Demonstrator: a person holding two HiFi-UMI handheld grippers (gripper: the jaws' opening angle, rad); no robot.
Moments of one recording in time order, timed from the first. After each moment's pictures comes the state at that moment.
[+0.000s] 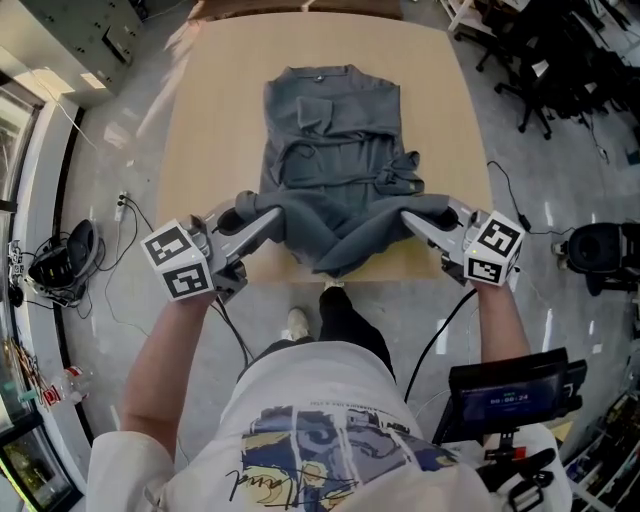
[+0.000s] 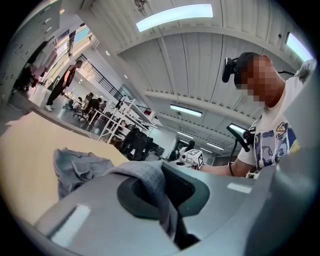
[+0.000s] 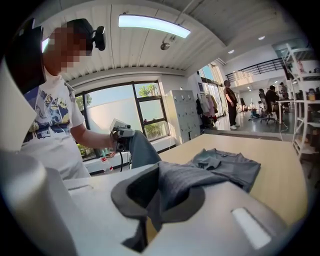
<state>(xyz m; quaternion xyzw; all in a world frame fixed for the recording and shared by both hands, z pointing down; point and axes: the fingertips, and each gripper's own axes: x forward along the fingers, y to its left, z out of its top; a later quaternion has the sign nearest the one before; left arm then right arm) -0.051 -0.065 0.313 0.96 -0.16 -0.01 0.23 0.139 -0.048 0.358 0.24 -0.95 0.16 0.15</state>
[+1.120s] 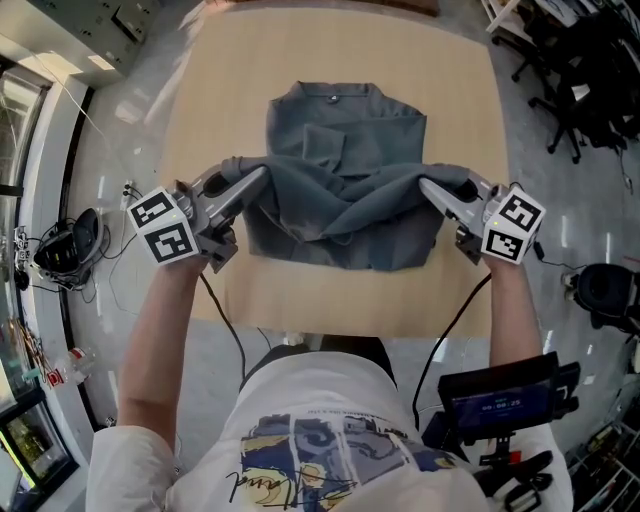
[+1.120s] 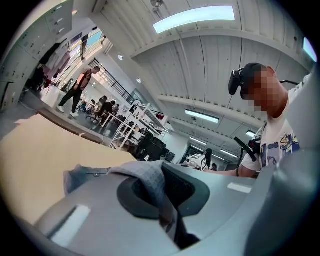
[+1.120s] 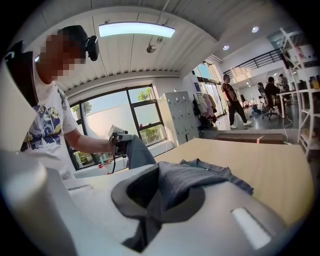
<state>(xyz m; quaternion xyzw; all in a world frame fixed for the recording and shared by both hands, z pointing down) -0.051 -0.254 0.331 0.94 -0.22 -0.02 0.25 0.181 -0.246 0.372 0.22 -0.95 0.18 0.12</state>
